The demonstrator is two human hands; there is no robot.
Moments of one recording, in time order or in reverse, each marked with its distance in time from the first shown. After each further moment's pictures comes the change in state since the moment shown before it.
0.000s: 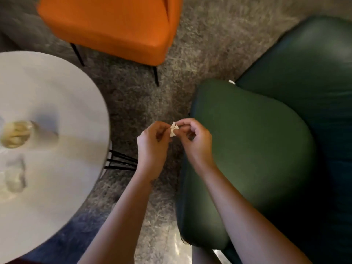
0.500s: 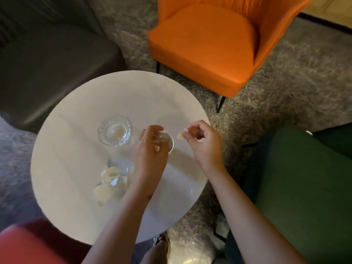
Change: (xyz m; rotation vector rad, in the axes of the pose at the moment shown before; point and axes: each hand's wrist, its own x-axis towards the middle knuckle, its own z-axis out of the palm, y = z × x) left_hand 0.030 -0.086 -0.271 -0.029 0.388 -0.043; right_hand 0.001 -0.134 0.248 -0.088 -0.221 -0.191
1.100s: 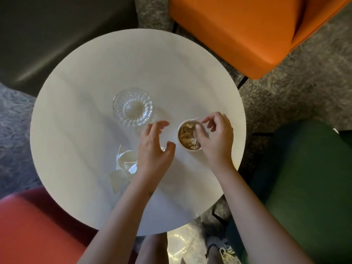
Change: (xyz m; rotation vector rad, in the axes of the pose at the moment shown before) left_hand 0.017 -0.093 -0.025 0.060 -0.097 -0.109; right_hand -0.002 0.019 0.080 -0.353 0.010 0.003
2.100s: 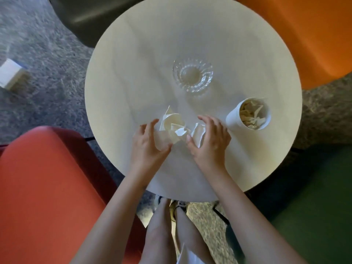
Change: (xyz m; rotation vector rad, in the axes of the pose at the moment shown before) left_hand -0.072 -0.104 -0.062 0.122 0.074 -0.292; right_hand -0.099 -0.018 0.082 -0.229 -0.237 -0.259
